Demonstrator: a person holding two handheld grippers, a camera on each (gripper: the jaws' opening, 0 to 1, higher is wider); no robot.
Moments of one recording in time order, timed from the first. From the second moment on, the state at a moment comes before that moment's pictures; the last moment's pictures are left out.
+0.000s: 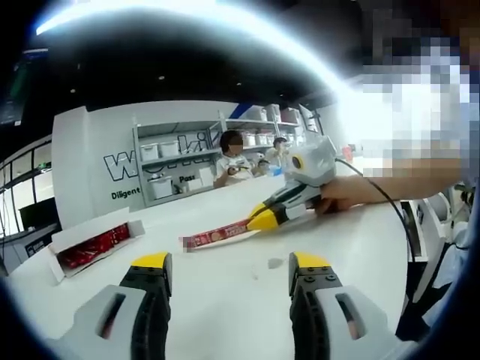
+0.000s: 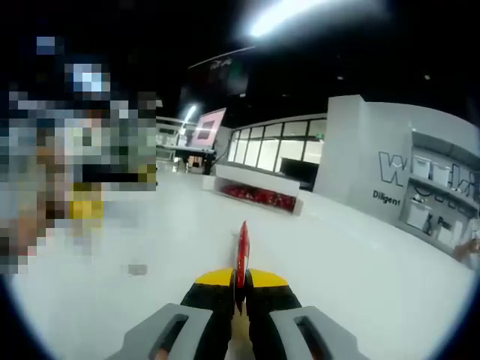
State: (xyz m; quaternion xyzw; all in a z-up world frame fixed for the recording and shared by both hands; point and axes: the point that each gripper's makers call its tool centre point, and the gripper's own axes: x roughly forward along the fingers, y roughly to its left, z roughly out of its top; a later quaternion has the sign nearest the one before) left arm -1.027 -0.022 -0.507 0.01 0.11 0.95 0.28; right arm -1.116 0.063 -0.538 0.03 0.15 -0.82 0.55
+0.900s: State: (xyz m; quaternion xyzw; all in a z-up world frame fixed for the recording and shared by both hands) left arm -1.021 -0.015 -0.504 0.02 0.11 0.95 0.30; right arm -1.106 0.068 -0.538 0.03 0.15 -0.82 0.55
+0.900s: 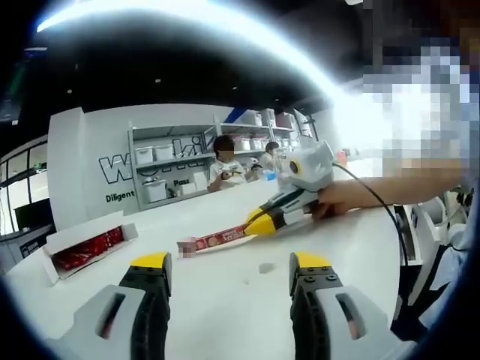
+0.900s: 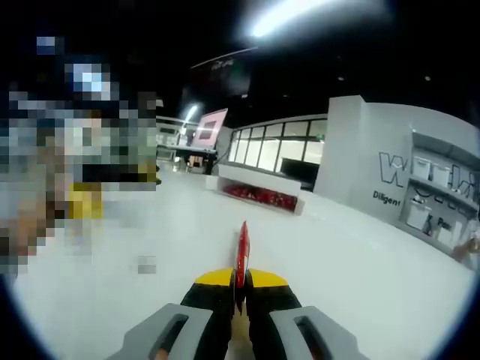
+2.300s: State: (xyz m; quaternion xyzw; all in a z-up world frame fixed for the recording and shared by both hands) left arm -1.015 -0.008 -0.501 0.03 0.11 0.95 0.30; right arm -1.098 0.074 -0.539 0.03 0.15 -0.82 0.54
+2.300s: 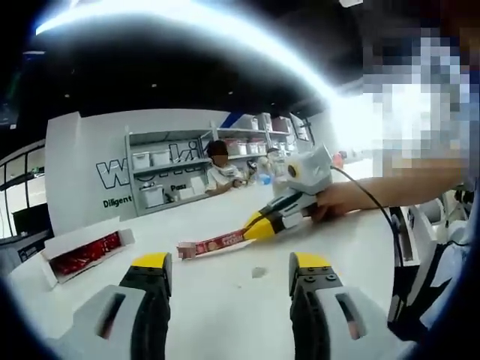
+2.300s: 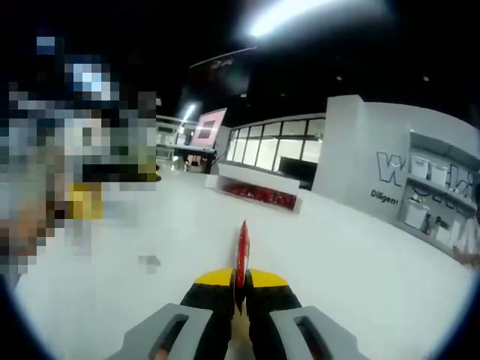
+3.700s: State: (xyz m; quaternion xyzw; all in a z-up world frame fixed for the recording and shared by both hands) left arm -1.013 -0.006 -0.502 0.03 0.11 0.94 0.32; right arm -1.076 0.099 -0.546 0.05 0.15 -0.83 0.53
